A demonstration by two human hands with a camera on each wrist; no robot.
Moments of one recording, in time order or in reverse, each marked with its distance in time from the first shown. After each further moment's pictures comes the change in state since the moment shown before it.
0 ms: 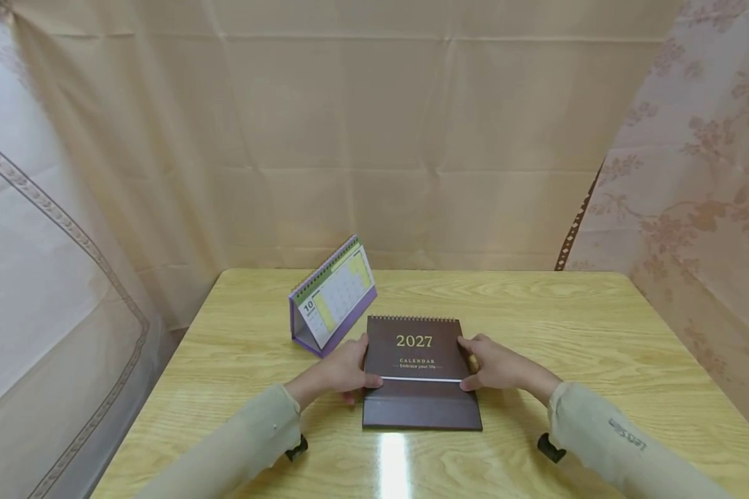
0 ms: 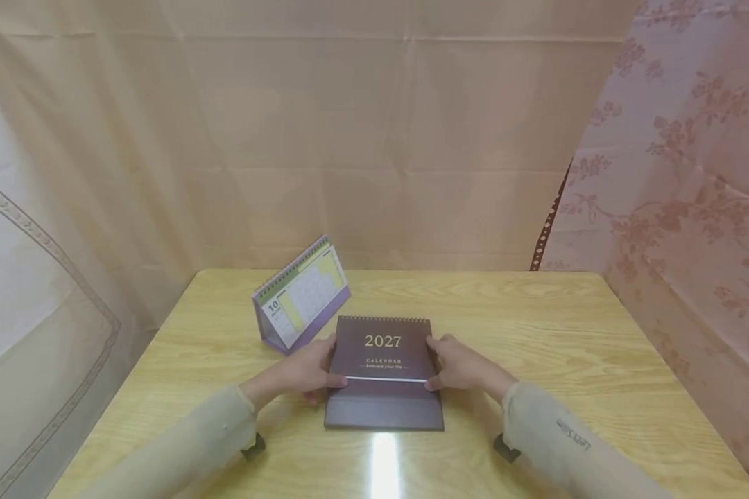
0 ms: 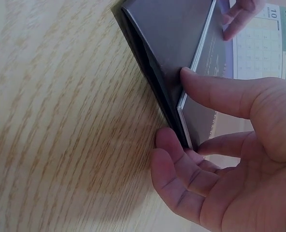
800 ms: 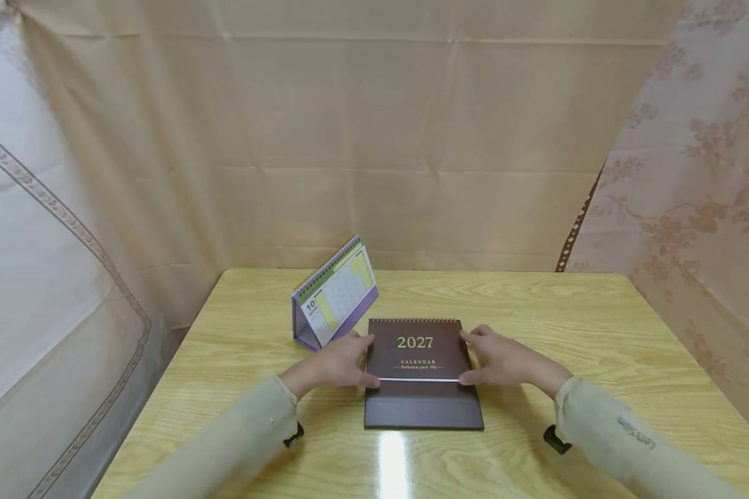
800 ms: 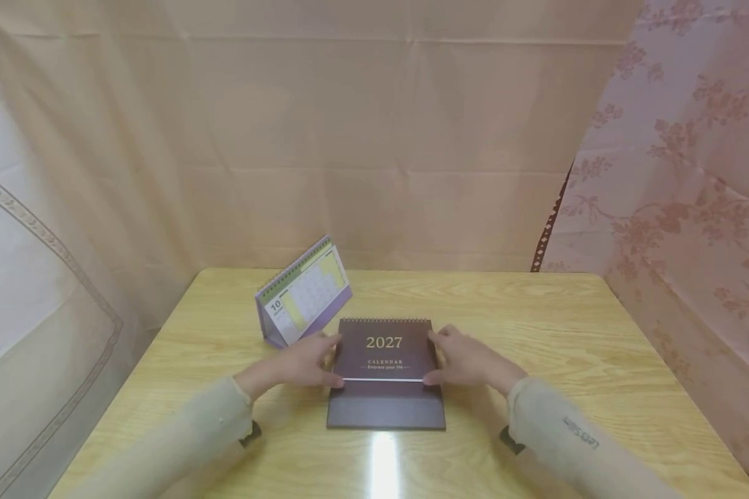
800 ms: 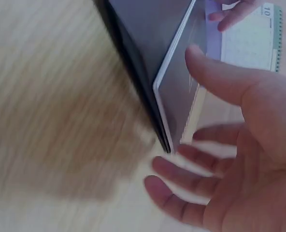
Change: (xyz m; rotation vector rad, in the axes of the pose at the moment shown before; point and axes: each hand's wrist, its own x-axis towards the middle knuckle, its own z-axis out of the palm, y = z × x) left_hand -0.005 0.006 -0.021 0.399 -0.041 0.137; right_hand -0.008 -0.001 -0.016 -0.159 0.020 -0.118
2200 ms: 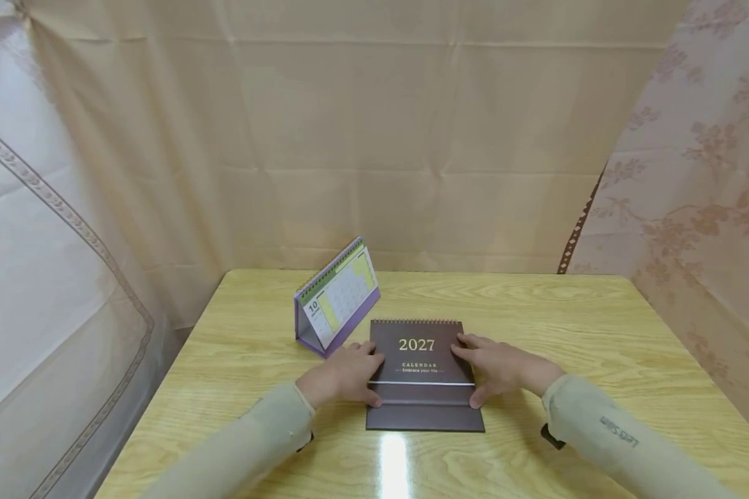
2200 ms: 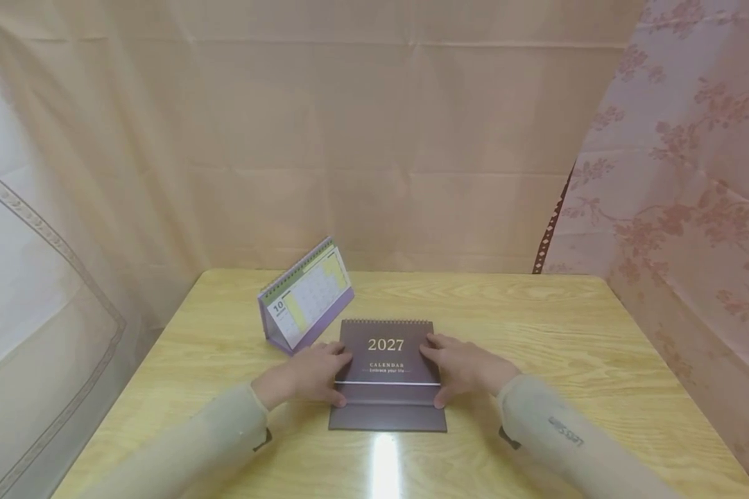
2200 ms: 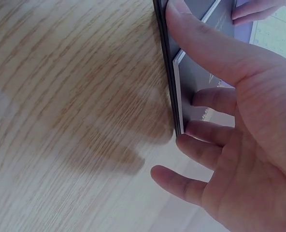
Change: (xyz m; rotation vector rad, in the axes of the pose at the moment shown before) left_hand 0.003 0.018 0.015 0.477 -0.077 0.000; right_hand 0.007 0.008 0.010 -0.189 -0.140 -0.078
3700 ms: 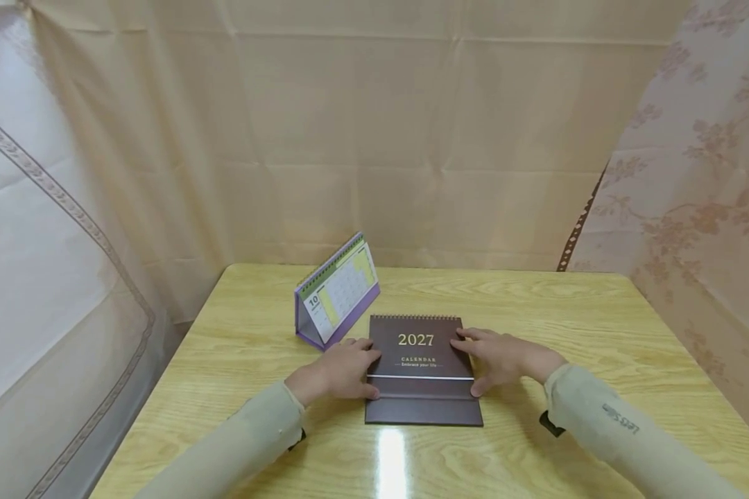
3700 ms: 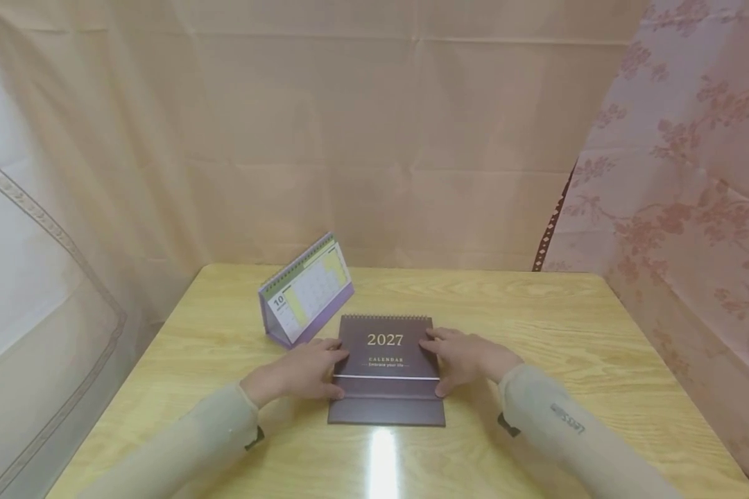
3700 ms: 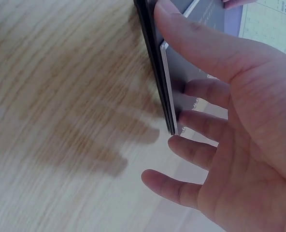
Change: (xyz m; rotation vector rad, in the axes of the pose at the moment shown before) left_hand -0.010 -0.010 0.006 -0.080 0.054 0.051; right_hand -0.002 0.001 -0.014 -0.030 -0.039 -0.015
